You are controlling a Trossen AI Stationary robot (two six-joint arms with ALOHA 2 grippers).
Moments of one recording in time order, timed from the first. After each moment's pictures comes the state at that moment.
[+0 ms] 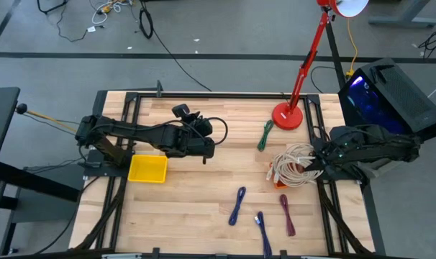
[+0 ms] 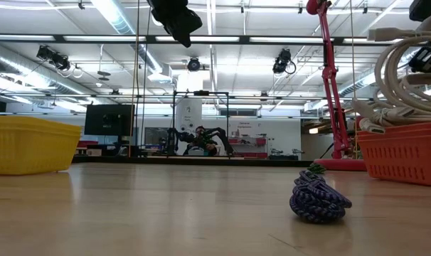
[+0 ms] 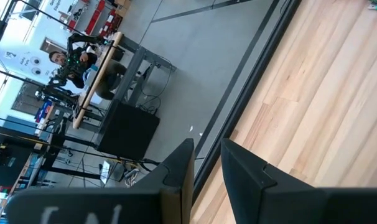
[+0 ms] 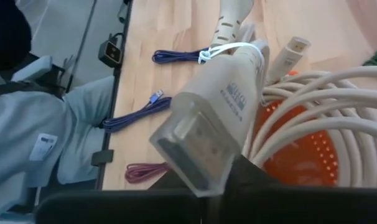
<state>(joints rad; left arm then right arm) -0.12 1.65 1.52 -0.96 -1.15 -0.19 0.05 0.30 0.65 -1.08 -0.33 0.39</state>
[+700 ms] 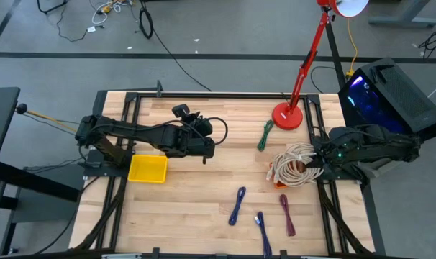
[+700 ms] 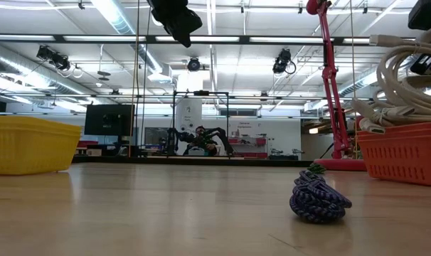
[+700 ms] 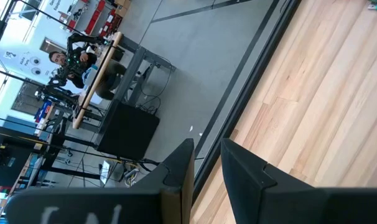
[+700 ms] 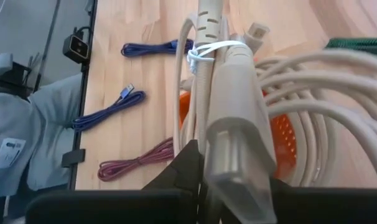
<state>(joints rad) -0.12 1.65 1.52 -0.96 -1.15 -0.19 0.05 0.30 0.66 -1.14 -0.24 0.38</state>
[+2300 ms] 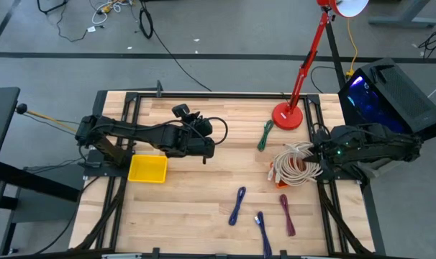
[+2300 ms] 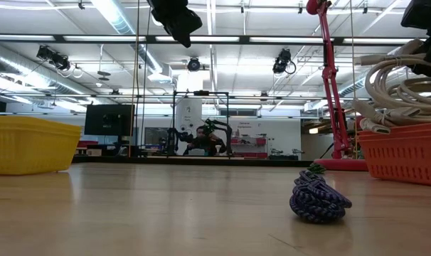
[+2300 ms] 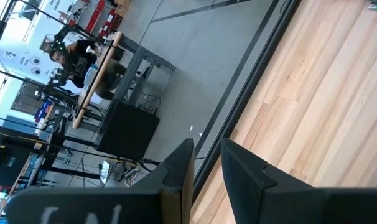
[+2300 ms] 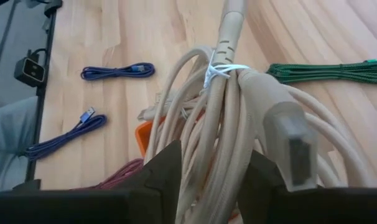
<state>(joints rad) -0.12 1.65 1.52 -0.96 -1.15 -0.19 0.05 0.31 0.69 -1.15 -0.06 0.38</state>
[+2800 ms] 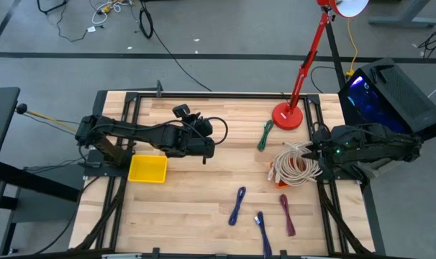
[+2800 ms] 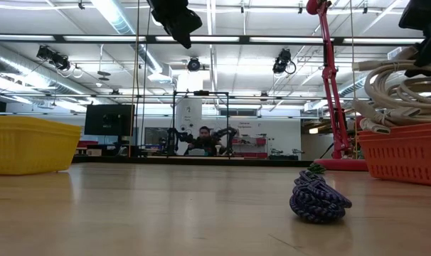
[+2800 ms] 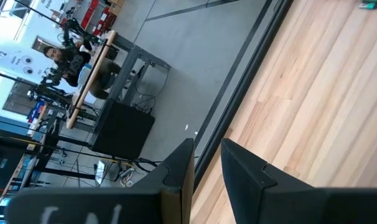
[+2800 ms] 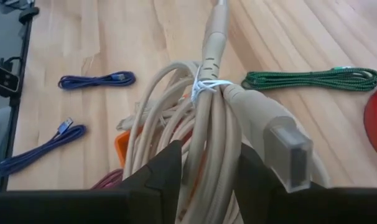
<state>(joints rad) -0.12 1.65 1.52 -0.96 -1.12 -0.19 0.05 0.31 0.69 -1.15 0.02 0.37</state>
